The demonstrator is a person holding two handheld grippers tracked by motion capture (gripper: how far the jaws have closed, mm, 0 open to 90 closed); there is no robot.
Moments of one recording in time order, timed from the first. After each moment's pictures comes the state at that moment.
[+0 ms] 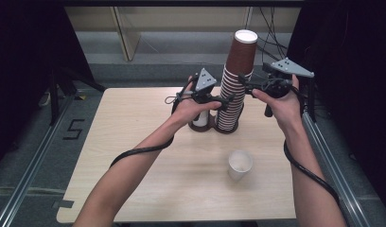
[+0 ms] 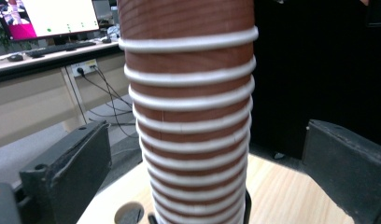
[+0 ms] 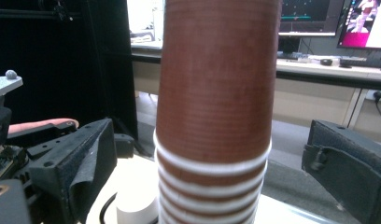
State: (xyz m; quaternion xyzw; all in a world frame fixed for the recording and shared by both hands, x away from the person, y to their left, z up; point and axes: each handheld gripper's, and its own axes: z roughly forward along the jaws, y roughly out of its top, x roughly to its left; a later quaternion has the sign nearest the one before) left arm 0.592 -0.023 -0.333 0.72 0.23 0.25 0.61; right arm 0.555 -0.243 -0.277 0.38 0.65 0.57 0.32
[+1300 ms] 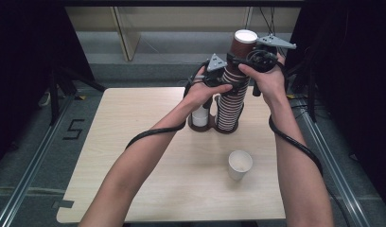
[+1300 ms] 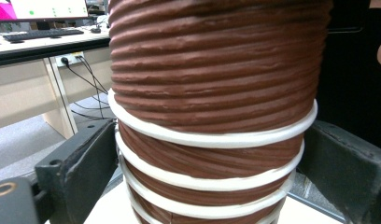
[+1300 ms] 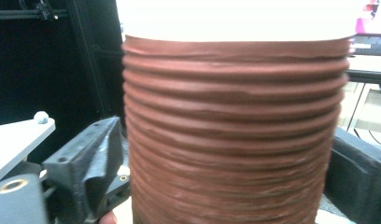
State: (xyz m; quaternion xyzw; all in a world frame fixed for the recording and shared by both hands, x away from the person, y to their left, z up) left arm 0.631 -0.052 -0.318 0.72 0.26 0.20 0.61; right arm 0.613 -0.213 -0.249 0.40 0.65 0.56 0.31
